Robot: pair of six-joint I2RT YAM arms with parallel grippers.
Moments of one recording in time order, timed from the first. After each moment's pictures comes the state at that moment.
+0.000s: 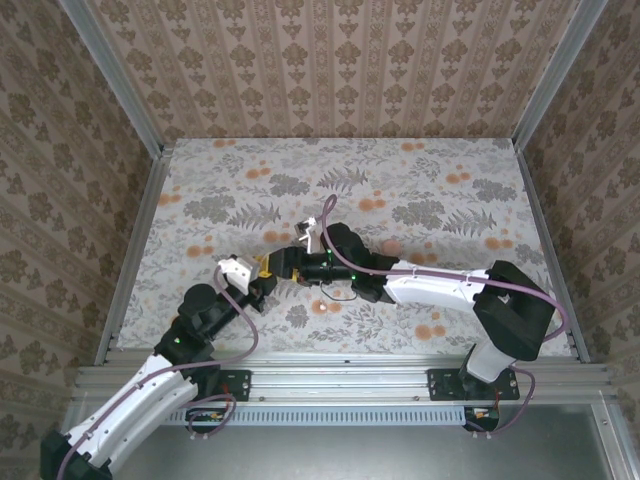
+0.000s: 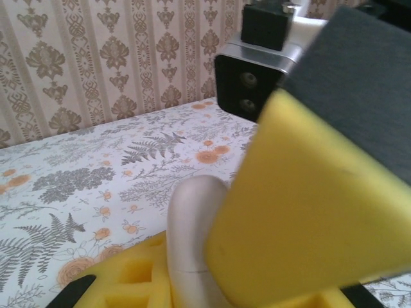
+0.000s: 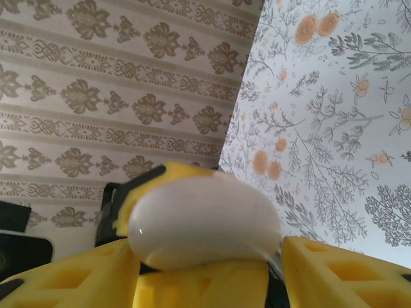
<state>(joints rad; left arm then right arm) -0.67 0.39 0.19 0.13 0.08 -0.03 0.94 1.61 0.97 0.34 -0.38 1.12</state>
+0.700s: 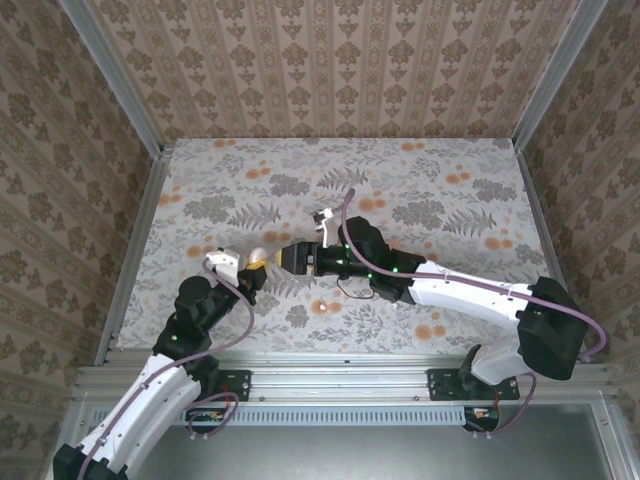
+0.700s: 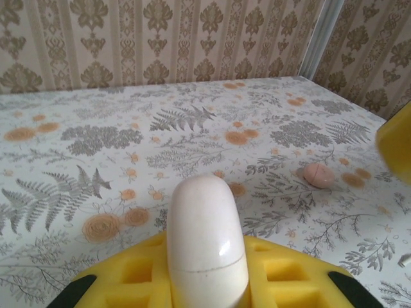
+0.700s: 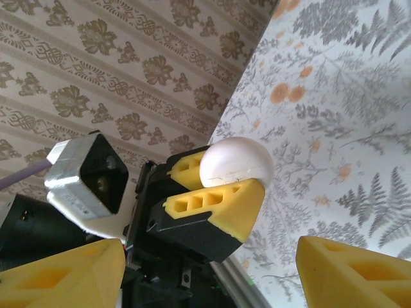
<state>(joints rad) -0.47 0.43 0.20 0.06 0.19 -0.15 0.91 1.41 0.96 0.15 -0.25 0.85</state>
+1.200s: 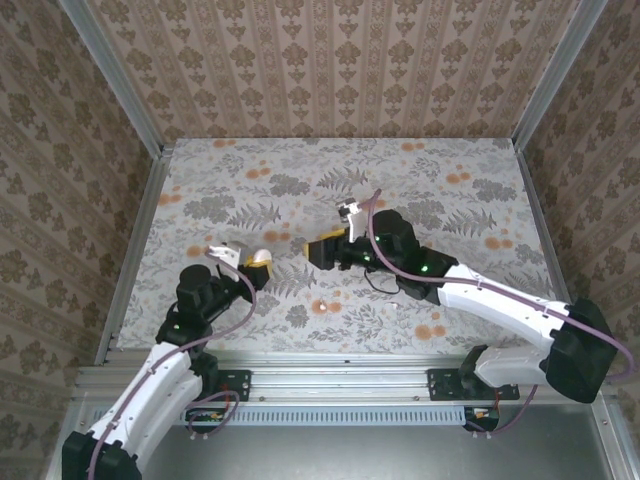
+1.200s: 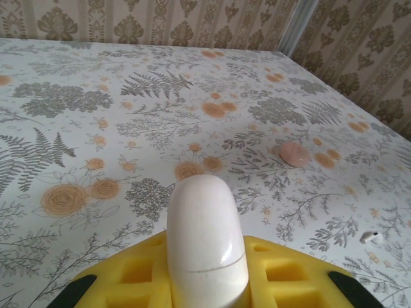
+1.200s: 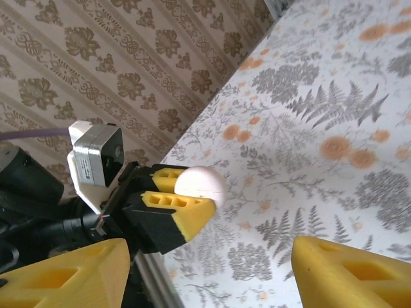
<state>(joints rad) -0.36 0.57 0.22 0.09 0.41 -0.20 0.80 1.24 0.89 0.06 -0.23 0.53</state>
